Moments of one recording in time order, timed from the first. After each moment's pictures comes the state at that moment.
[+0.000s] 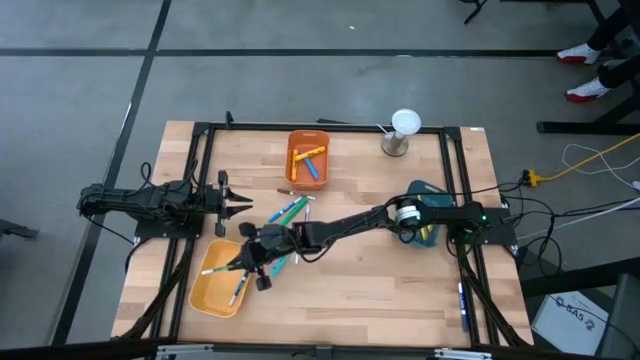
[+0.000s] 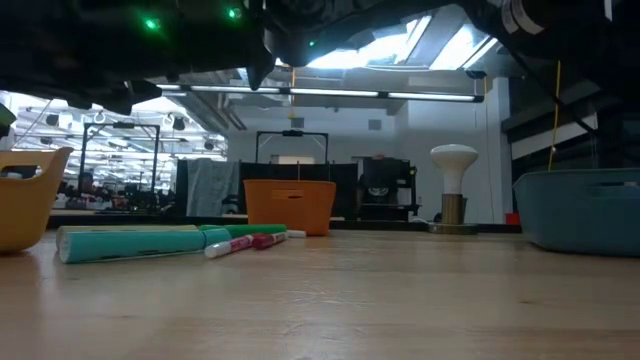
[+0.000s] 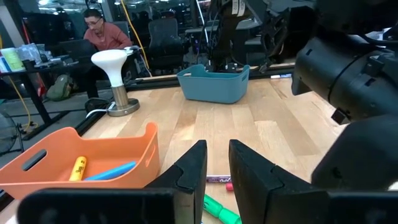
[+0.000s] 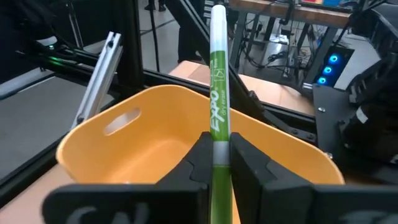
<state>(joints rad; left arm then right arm) -0.06 0.01 0.06 -0.13 -0.16 0.09 0.19 2.58 2.22 0.18 -0.14 -0.17</state>
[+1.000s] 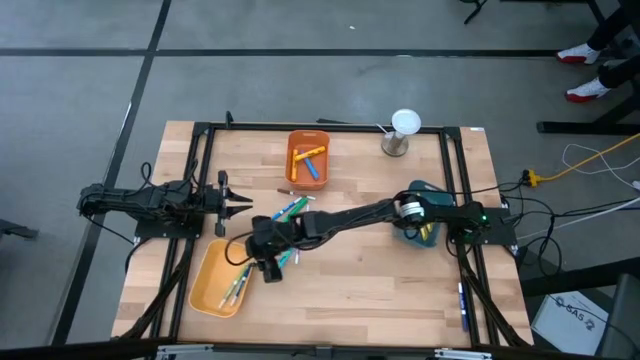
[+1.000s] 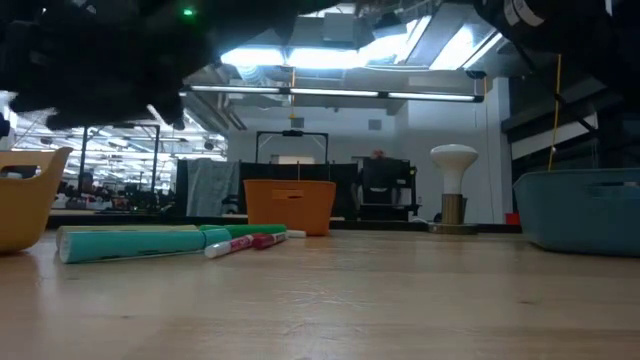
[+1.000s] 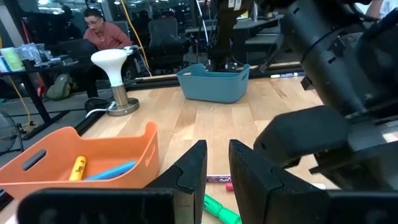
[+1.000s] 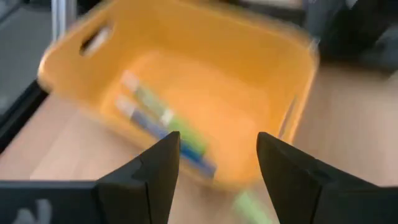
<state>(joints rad) -0.06 0.02 0.06 -0.13 -0.16 0.09 0.17 2.52 2.35 -0.41 -0.08 -0.08</state>
